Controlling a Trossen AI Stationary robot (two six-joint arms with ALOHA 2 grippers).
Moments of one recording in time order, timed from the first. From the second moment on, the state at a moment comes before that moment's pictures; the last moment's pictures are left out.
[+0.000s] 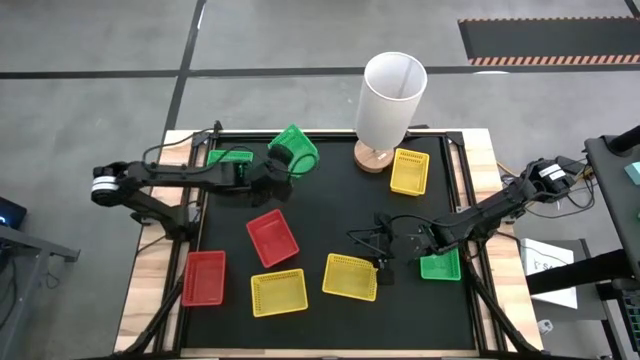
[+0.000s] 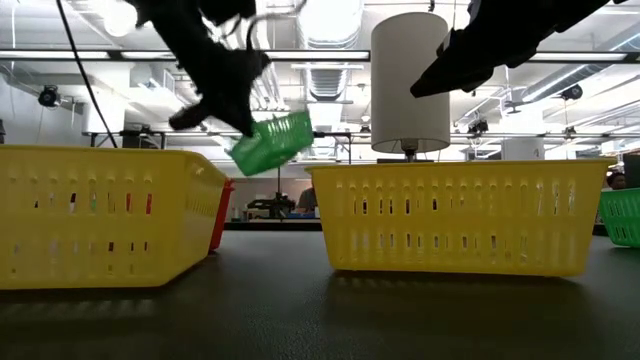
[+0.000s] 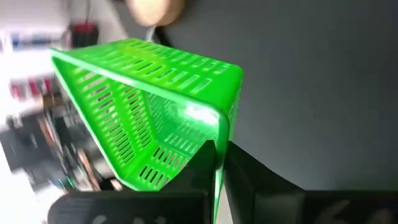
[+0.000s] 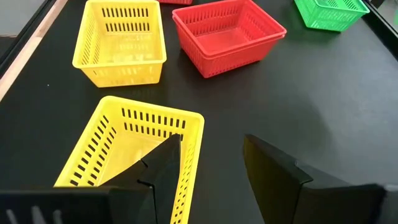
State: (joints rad) left arm 0.17 1.33 0.97 -0.47 -0.58 1.04; right arm 0.40 1.37 0.78 -0.05 0.36 0.17
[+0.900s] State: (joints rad) left arm 0.26 1.34 1.09 -1.36 -0.65 0.37; right arm 0.40 1.37 0.78 -0.05 0.36 0.16
